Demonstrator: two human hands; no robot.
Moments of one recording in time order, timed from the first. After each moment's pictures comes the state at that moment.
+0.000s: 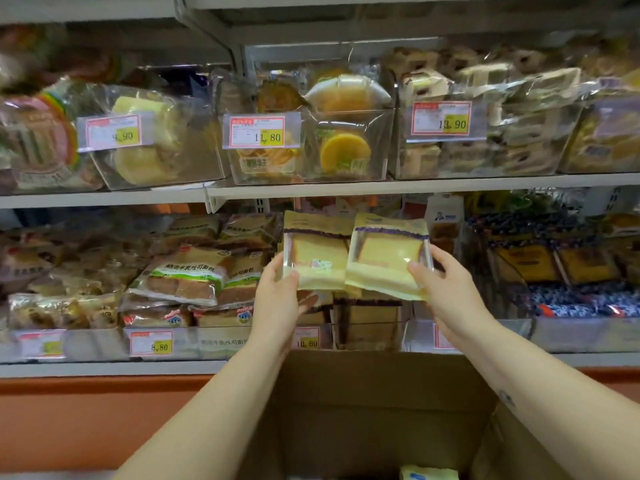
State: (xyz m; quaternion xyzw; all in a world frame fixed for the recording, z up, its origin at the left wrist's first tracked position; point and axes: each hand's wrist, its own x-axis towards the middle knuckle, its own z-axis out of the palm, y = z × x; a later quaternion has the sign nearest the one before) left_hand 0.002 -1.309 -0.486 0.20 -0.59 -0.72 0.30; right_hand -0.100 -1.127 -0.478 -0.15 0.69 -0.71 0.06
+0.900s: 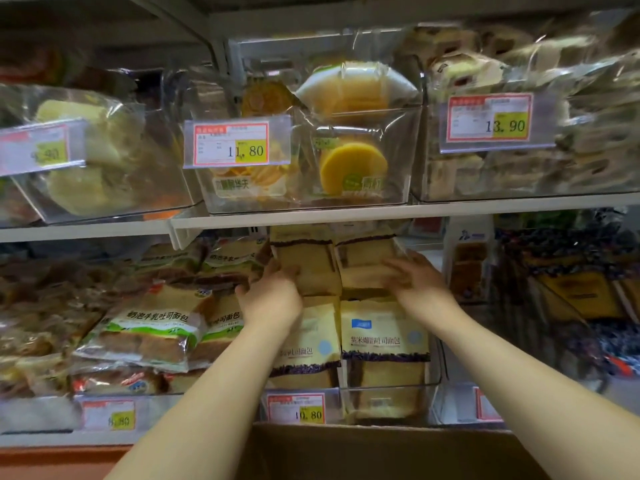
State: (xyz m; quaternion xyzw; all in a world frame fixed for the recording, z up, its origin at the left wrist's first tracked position) left_hand -0.101 -1.383 -0.471 0.33 -0.93 -0.10 0.10; right_hand -0.211 -1.203 -0.488 -0.29 0.87 -0.40 -0.01
